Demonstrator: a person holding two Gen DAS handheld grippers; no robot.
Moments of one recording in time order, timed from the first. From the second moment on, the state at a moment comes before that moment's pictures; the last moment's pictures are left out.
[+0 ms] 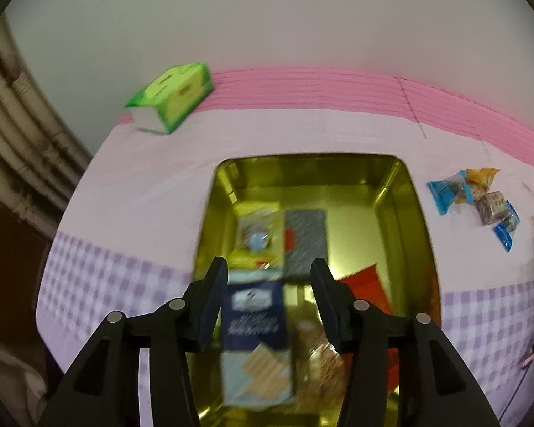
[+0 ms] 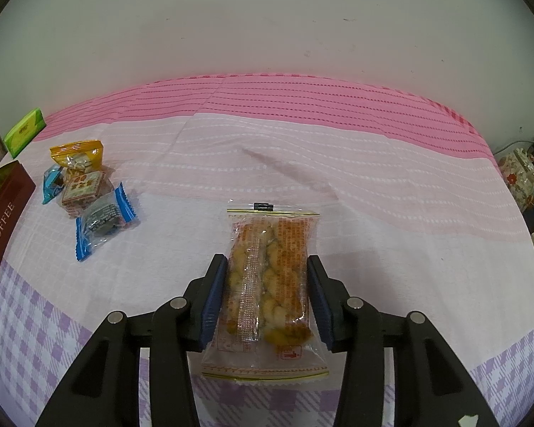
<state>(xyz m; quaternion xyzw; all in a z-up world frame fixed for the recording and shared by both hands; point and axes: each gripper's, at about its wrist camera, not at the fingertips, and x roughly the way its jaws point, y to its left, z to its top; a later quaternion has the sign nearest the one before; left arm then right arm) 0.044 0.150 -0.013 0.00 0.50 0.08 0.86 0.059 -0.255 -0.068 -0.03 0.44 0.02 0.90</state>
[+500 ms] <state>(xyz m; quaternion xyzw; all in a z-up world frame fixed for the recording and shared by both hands) -0.014 0.189 -0.007 -0.04 0.48 0.13 0.87 0.063 -0.261 -0.066 -0.03 0.45 0.01 0.89</state>
